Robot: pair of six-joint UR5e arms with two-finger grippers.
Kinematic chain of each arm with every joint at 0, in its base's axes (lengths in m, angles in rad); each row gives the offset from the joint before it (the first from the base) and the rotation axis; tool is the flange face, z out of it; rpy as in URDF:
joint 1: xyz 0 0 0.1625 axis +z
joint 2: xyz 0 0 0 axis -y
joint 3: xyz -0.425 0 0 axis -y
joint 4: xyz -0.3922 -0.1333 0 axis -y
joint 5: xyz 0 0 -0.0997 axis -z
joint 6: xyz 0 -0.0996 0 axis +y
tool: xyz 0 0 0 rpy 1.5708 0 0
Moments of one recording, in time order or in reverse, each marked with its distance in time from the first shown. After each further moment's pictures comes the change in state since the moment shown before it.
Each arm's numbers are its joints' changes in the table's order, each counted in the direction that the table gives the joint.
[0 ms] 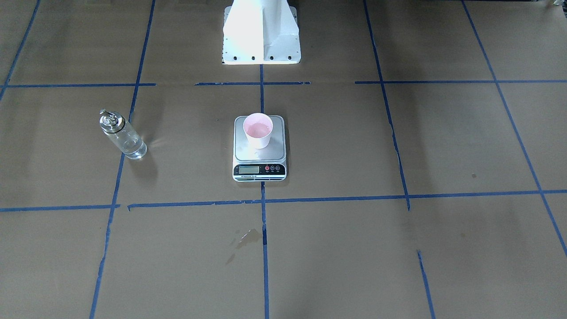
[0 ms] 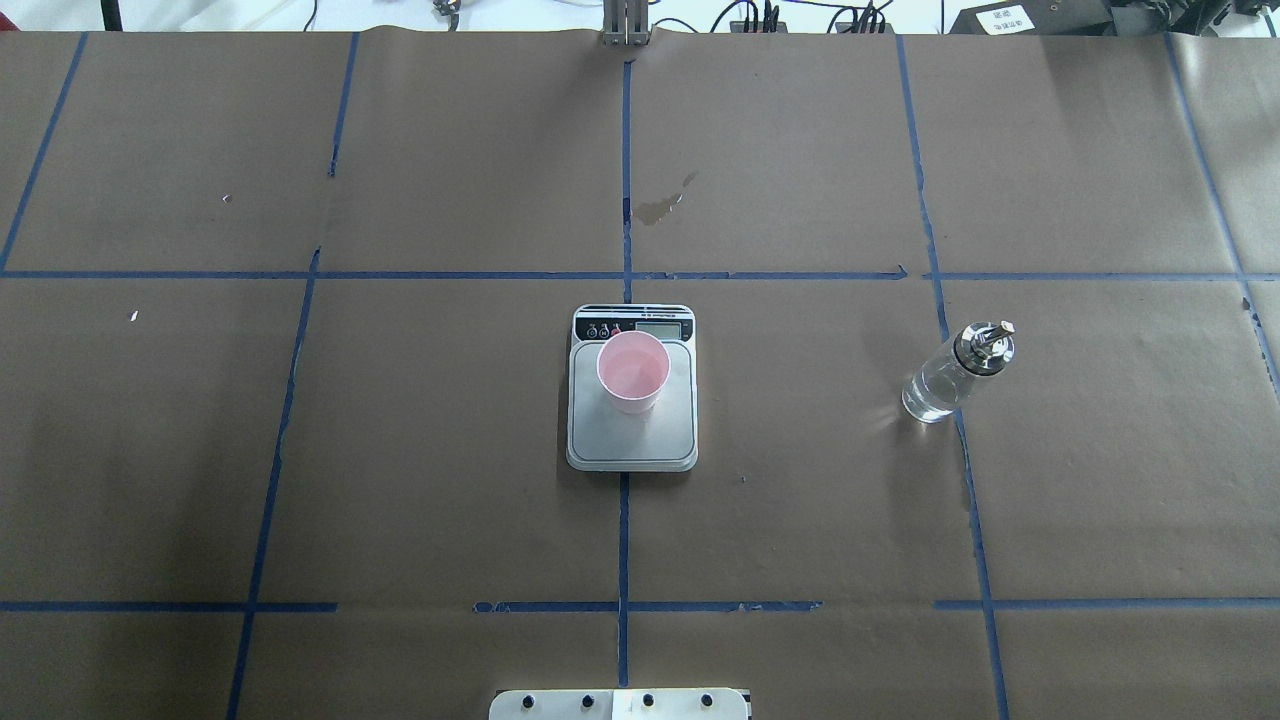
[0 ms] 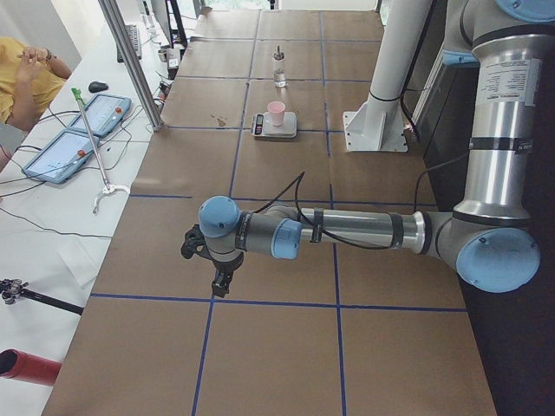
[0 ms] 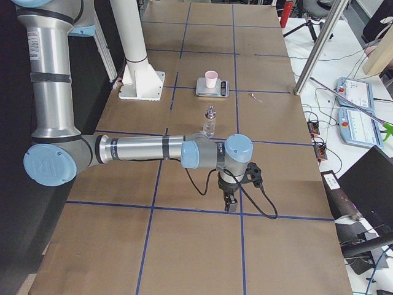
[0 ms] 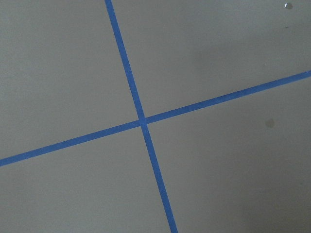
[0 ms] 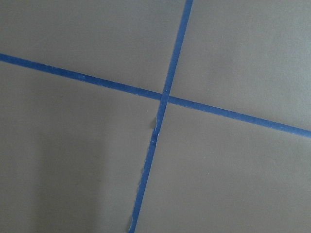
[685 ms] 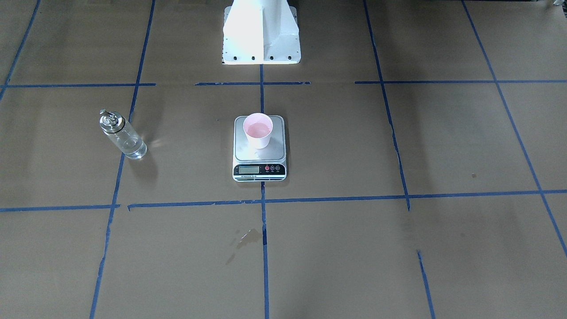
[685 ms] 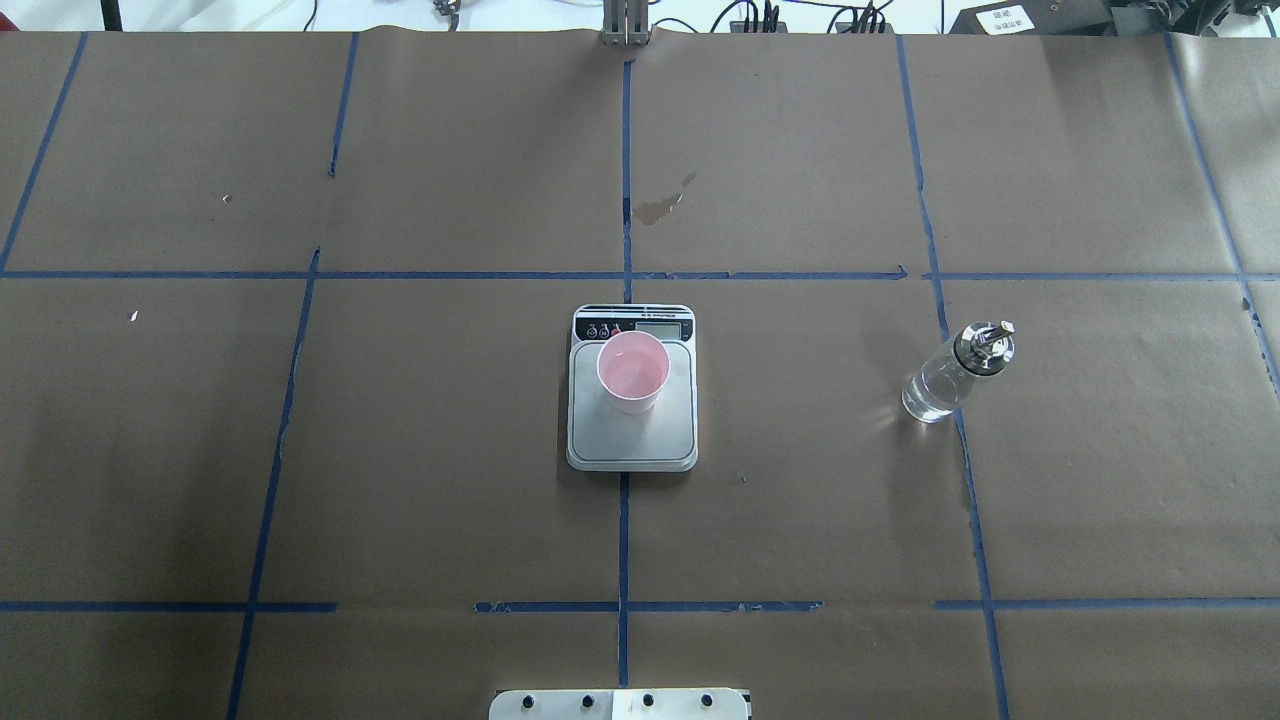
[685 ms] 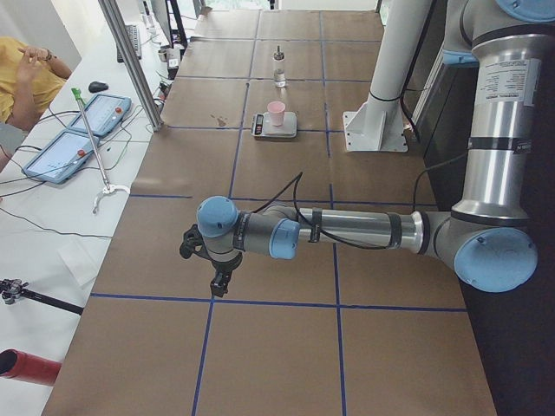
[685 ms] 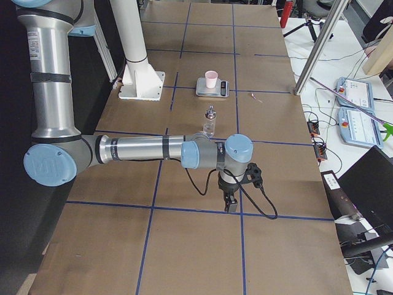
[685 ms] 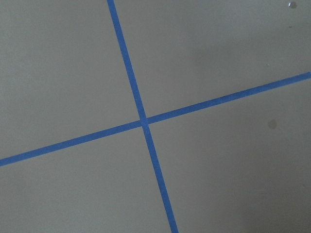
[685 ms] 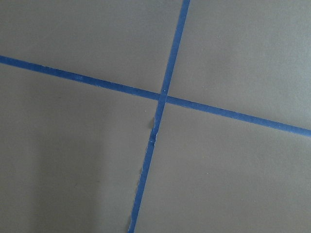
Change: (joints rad) left arm 0.001 -0.006 0.006 -0.001 0.001 0.000; right arm 0.000 0.000 -0.001 0.000 -0.003 -0.010
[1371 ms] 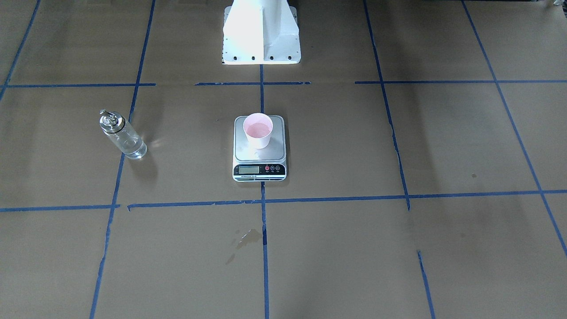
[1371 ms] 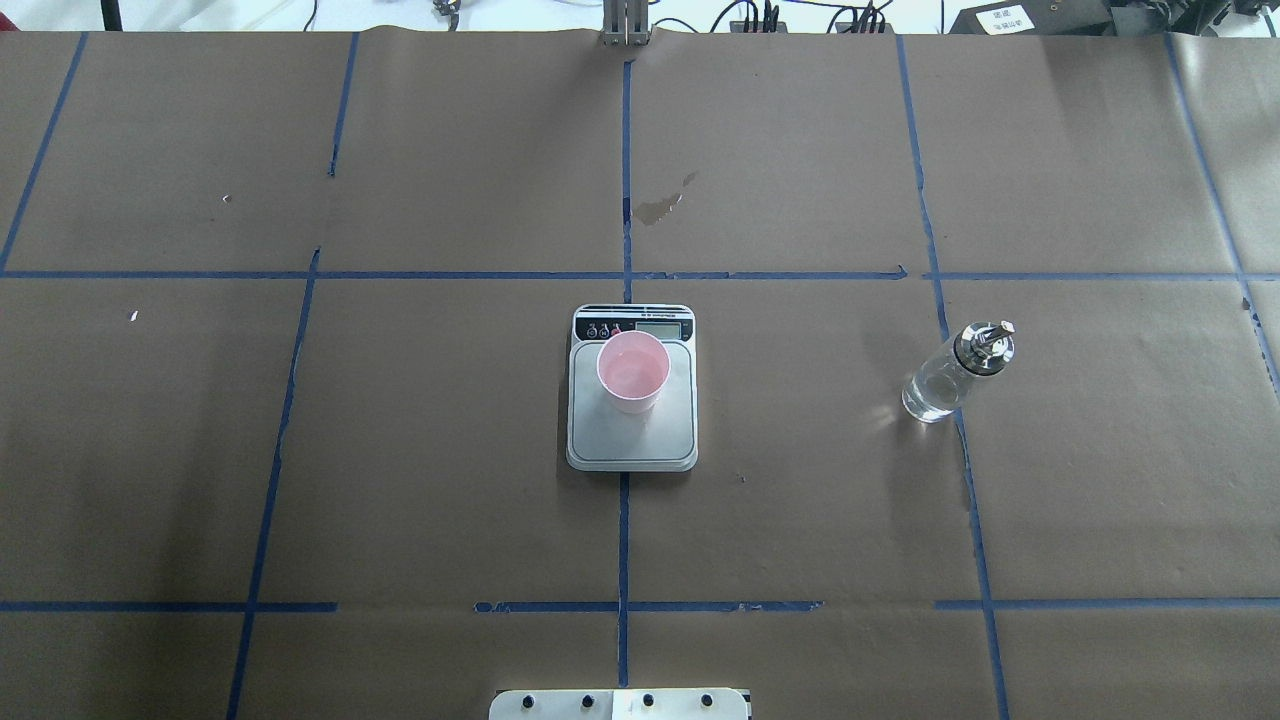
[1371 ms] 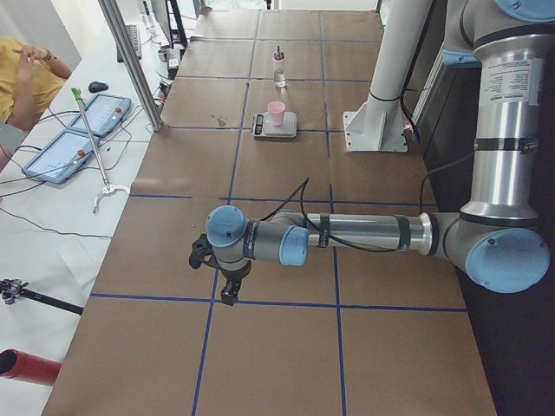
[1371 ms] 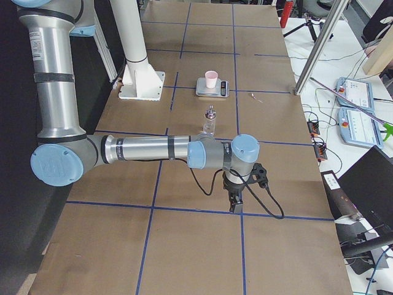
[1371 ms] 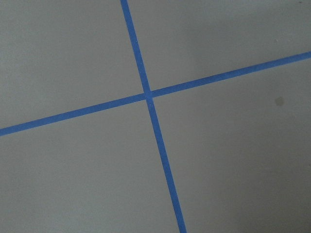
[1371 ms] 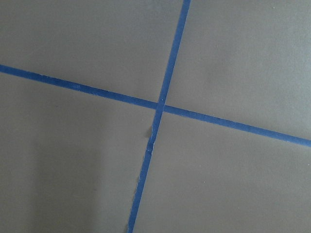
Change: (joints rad) left arm 0.001 0.025 0.010 0.003 0.004 0.005; right arm 0.000 0.024 -0.022 0.001 -0.006 0.005
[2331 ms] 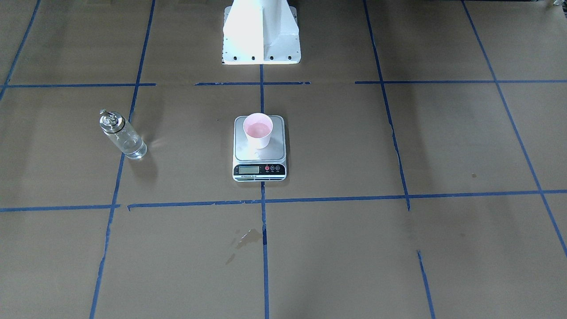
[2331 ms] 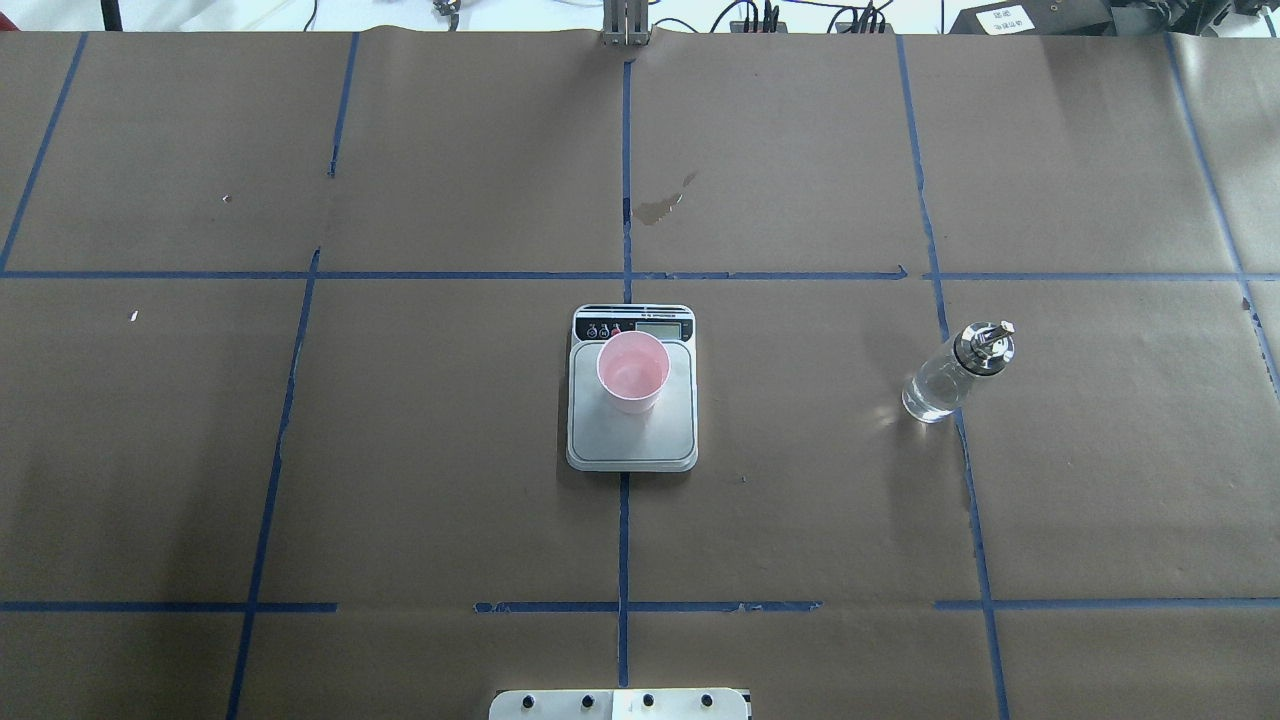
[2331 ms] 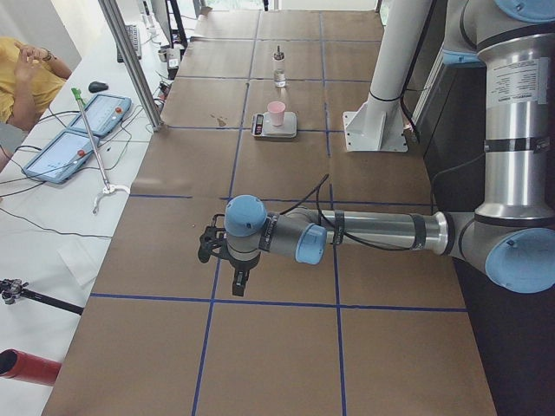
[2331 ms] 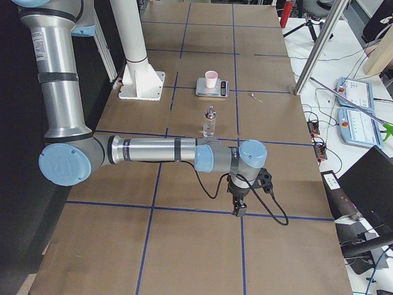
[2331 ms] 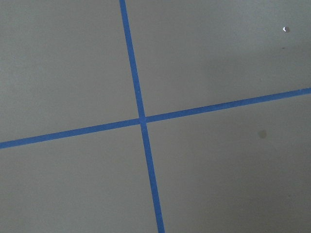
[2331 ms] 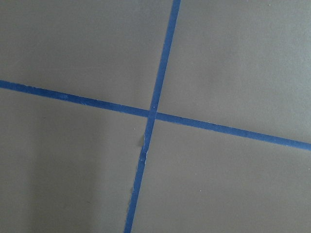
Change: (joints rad) left arm -0.007 0.090 -0.123 -0.064 -0.005 0.225; right arm -0.001 0.062 -0.096 -0.002 0.006 -0.007
